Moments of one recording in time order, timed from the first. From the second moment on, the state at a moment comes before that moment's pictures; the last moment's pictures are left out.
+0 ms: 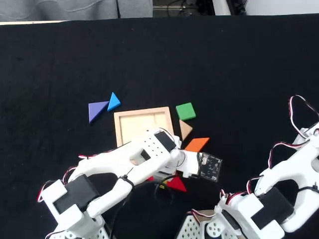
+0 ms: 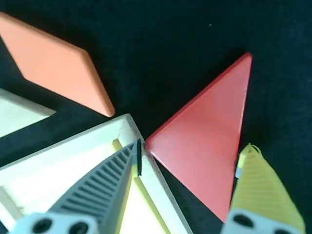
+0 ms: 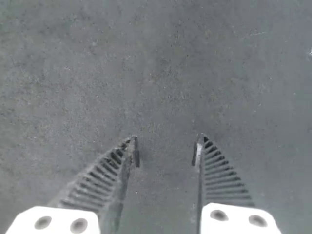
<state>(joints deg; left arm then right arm) 46.0 4.1 31.3 53.4 -58.1 54.9 -8.5 26.2 57.0 17.0</state>
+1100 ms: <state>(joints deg) 49.1 7.3 31.3 54.9 -51.6 53.9 -8.5 26.2 57.0 17.0</state>
